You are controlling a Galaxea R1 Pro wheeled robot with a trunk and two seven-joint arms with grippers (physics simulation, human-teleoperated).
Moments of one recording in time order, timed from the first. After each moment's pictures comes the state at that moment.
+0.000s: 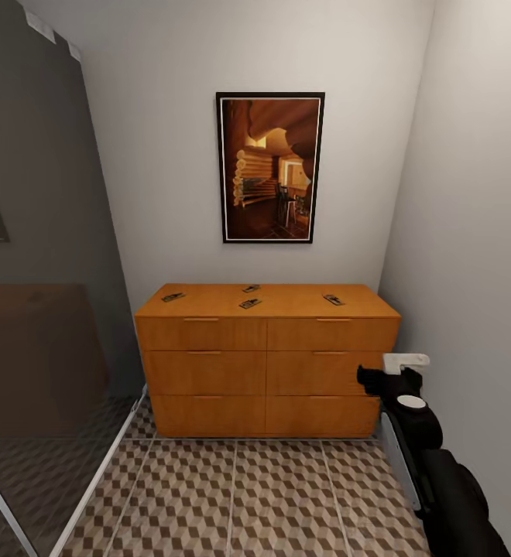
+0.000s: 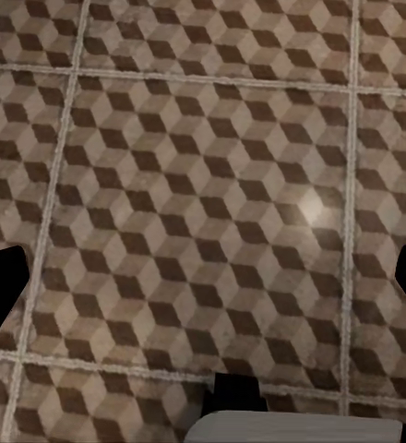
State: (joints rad) left arm 0.00 0.05 0.10 -0.31 0.00 -0.32 0.00; right arm -0.39 -0.02 0.00 -1.57 0.08 0.72 -0.25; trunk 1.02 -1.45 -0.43
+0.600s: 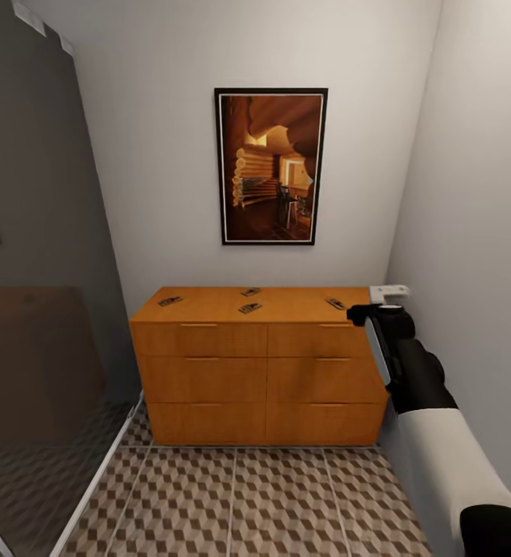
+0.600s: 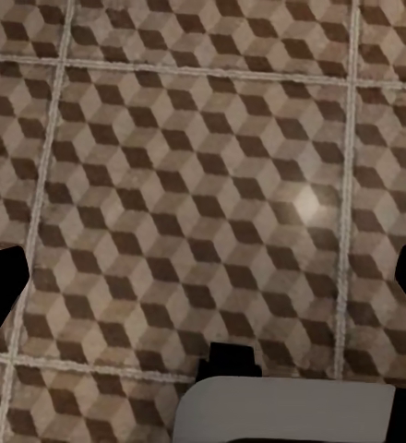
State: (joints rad) left arm 0.00 0.04 0.09 -0.27 0.00 -0.32 0.01; right arm -0.88 -0.01 0.00 -1.21 0.07 0.88 -0.24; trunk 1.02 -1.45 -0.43
